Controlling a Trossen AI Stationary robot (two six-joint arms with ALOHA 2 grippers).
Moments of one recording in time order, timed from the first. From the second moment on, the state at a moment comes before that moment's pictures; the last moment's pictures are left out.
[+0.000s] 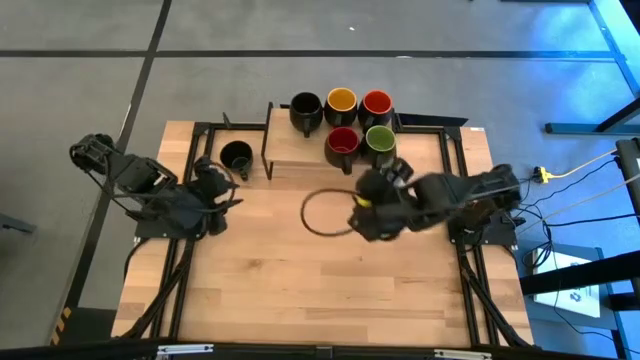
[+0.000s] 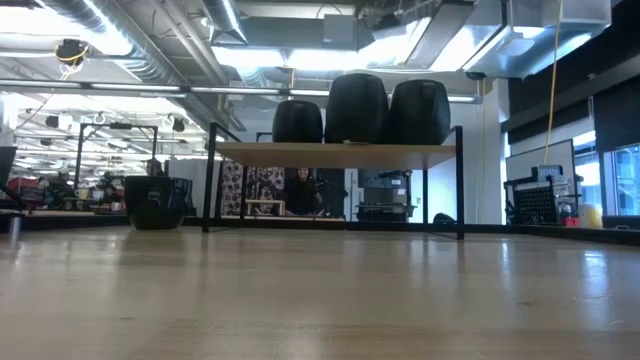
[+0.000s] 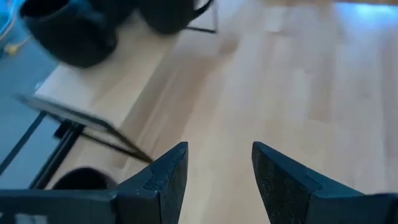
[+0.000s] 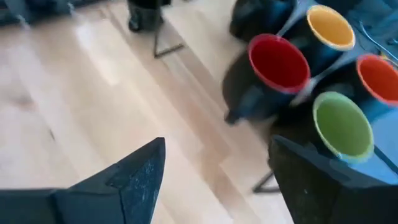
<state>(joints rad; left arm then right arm) -0.53 0.97 1.26 -1.23 -0.70 -0.61 0.31 1.83 2.20 -1.56 0.72 0.76</state>
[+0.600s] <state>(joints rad) 0.29 1.04 1.16 -1.19 -0.27 -0.50 0.44 1.32 1.19 -1.27 0.78 1.01</state>
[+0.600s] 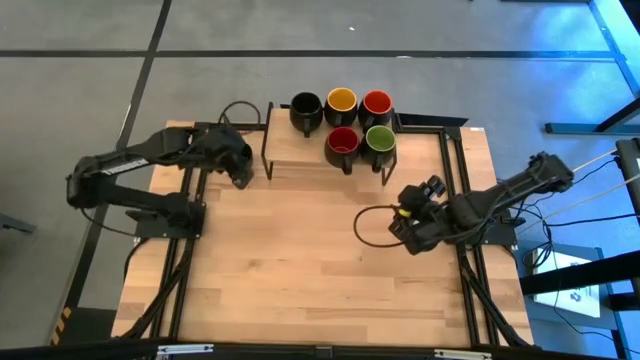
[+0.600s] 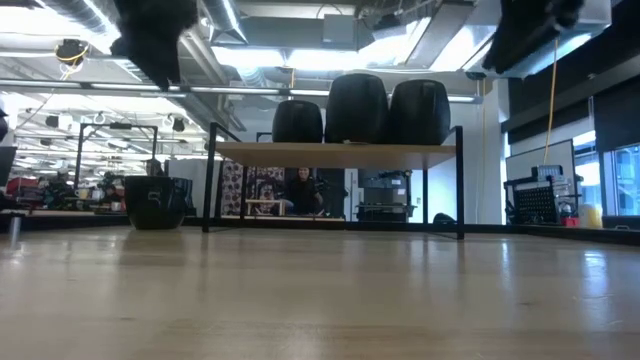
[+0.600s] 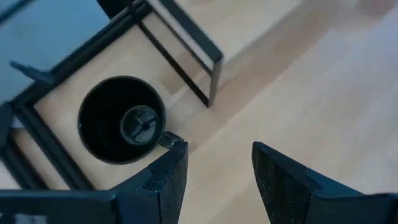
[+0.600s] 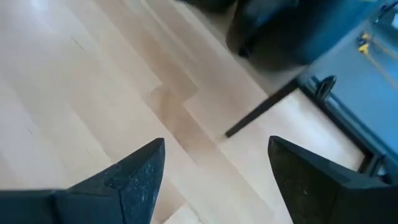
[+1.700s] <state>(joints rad) 0.82 1.25 0.74 -0.70 0.04 0.06 0.44 1.21 1.02 -1.18 0.75 1.01</state>
